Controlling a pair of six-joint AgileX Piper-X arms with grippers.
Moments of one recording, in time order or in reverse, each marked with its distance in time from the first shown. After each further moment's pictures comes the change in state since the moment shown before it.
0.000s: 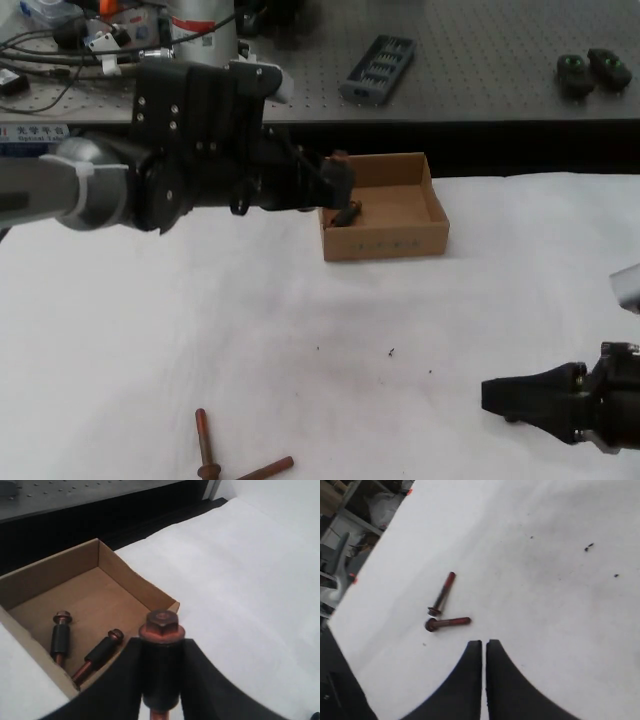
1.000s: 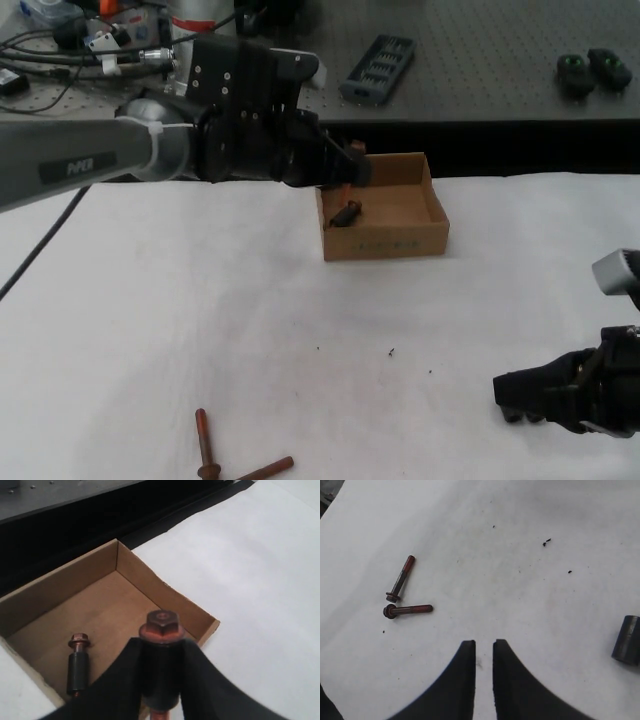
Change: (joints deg) left arm 0.4 14.2 -20.9 12.2 -0.6 3.3; right arm 0.0 0.1 -4.3 9.4 4.4 -5.5
